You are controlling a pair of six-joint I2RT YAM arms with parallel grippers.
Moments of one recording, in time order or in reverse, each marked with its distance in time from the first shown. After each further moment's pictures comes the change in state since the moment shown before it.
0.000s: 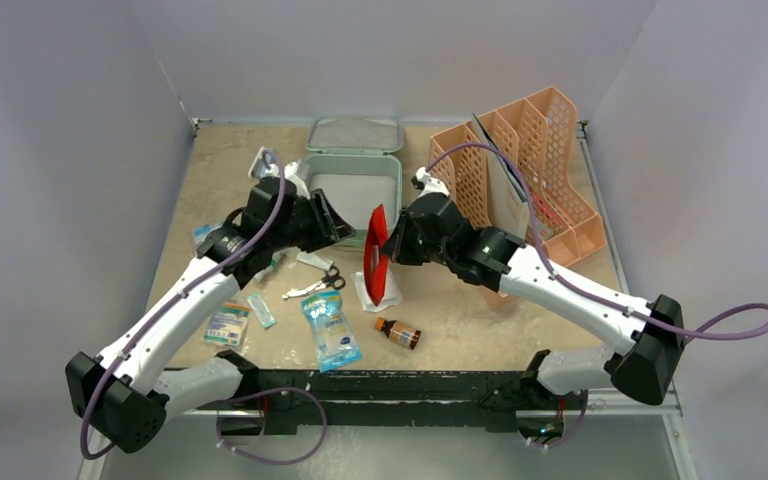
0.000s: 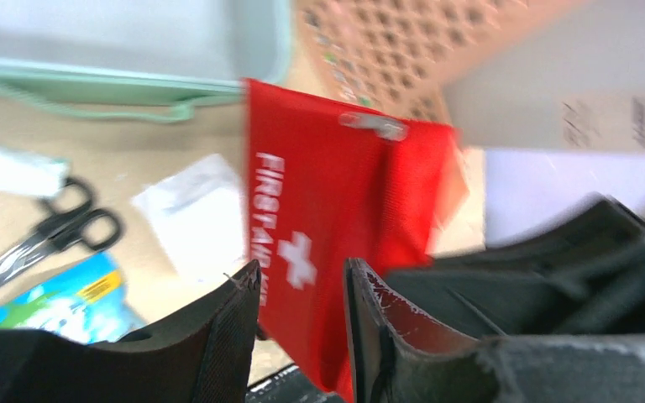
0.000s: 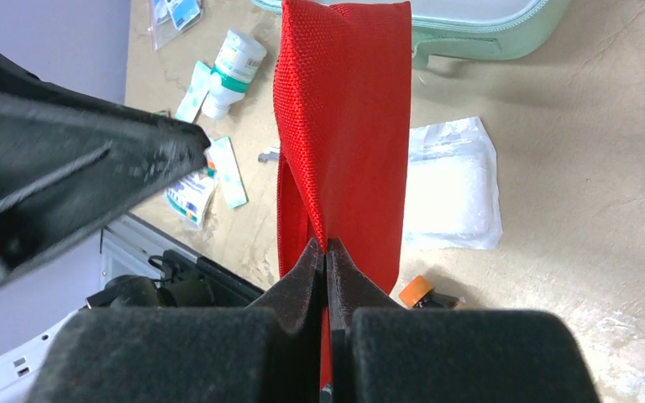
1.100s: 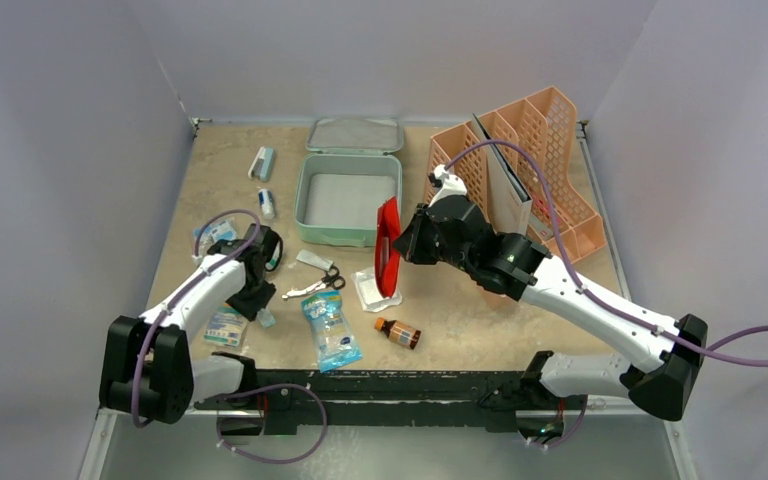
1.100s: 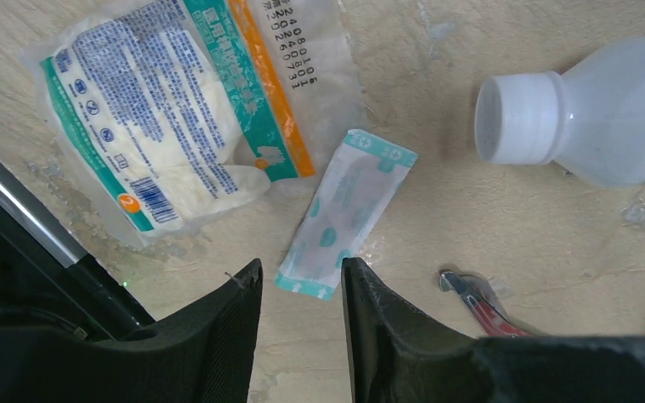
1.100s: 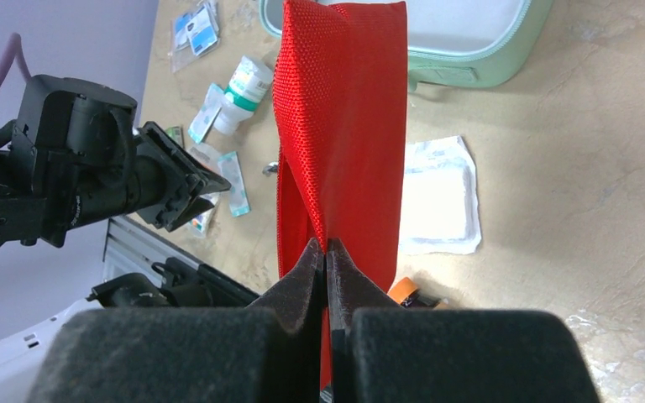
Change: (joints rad) left arm 0.309 0.136 -0.316 -0.515 -0.622 -0.458; right arm 0.000 -0.124 -0.020 -0.022 0.045 -0.043
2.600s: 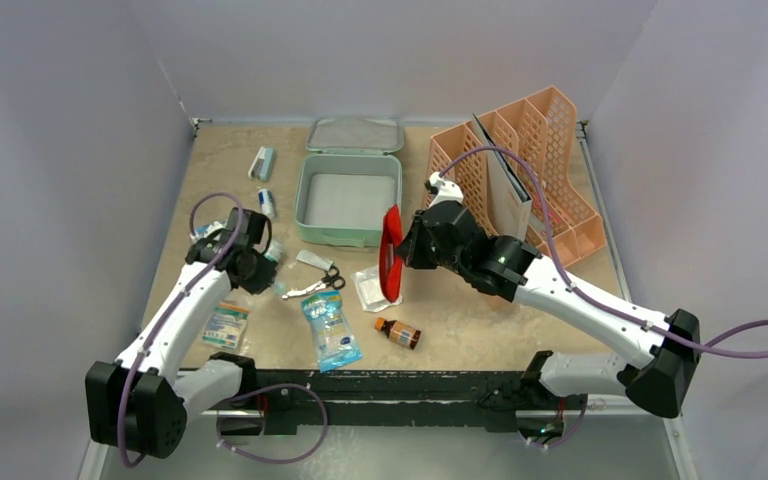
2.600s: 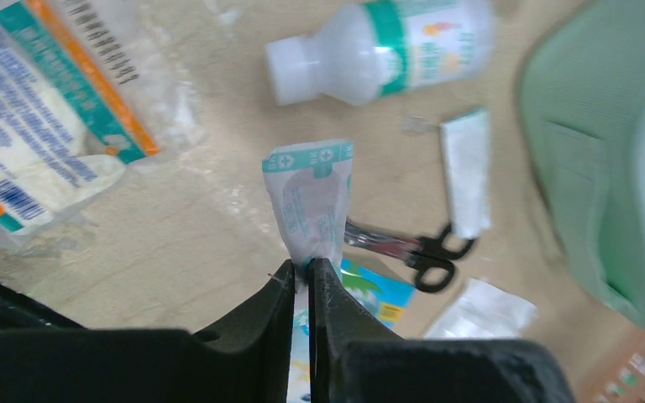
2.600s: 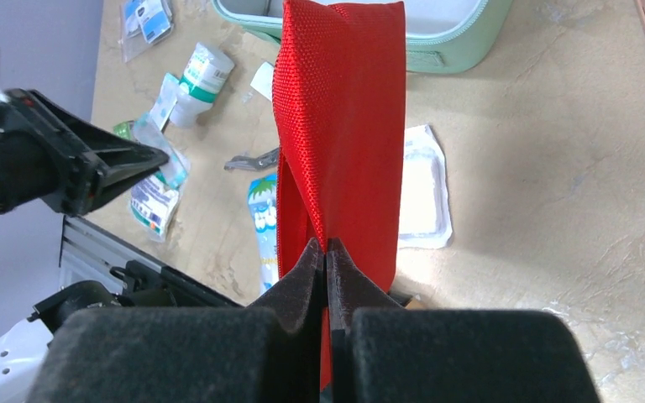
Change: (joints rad) left arm 0.011 -0.142 0.071 0.071 0.150 0.099; right arm -0.001 0.021 -0.047 -0.001 0.032 -0.018
